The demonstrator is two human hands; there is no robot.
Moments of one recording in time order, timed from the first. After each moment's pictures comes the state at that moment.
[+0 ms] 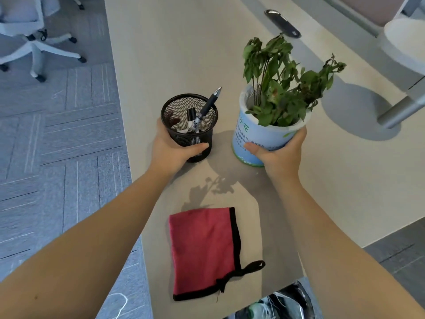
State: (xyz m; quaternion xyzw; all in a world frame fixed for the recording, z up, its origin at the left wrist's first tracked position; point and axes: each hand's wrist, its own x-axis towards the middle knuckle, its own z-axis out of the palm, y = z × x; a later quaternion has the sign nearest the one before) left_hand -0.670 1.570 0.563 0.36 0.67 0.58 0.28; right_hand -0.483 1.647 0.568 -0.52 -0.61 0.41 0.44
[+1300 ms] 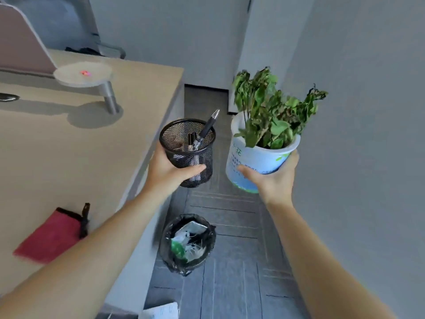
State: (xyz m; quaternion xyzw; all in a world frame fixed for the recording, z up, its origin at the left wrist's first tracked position) left_hand -0.376 1.375 0.708 0.69 0.32 0.36 0.54; right_hand -0.229 1.226 0.717 -0.70 -0.29 0.07 0.64
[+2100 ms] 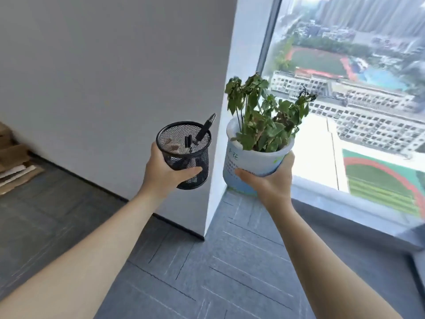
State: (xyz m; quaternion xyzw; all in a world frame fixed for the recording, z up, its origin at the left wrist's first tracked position) left_hand -0.220 0.882 0.736 0.74 -0.14 0.00 0.66; right_hand -0.305 0.687 0.733 -0.73 0.13 -0.32 0.58
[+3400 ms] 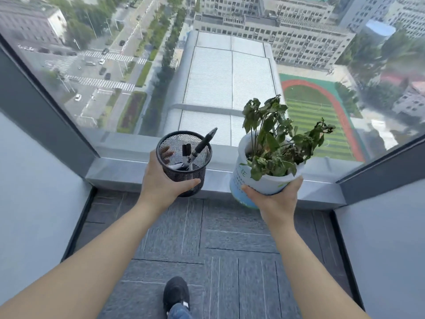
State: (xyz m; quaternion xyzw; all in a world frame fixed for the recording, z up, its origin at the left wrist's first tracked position) left_hand -0.097 0.152 0.449 0.78 -0.20 -0.20 0.56; right_hand -0.256 0.001 0.437 -0.68 0.40 -0.33 0.52
